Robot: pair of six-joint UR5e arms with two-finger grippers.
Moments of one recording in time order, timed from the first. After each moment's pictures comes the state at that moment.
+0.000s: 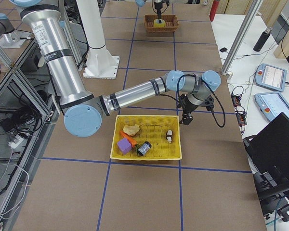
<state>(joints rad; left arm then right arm) -1.01 -1.44 -1.82 -2.17 -2.16 -0.96 1.37 -1.21 1.60 -2.06 2.46 -0.10</state>
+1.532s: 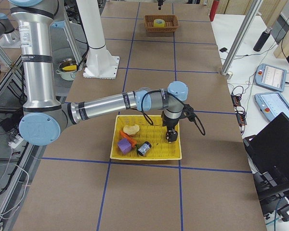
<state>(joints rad) -1.23 -1.52 -1.97 -1.55 -2.28 -0.29 1.38 -1.54 1.78 -1.68 2.28 -0.08</state>
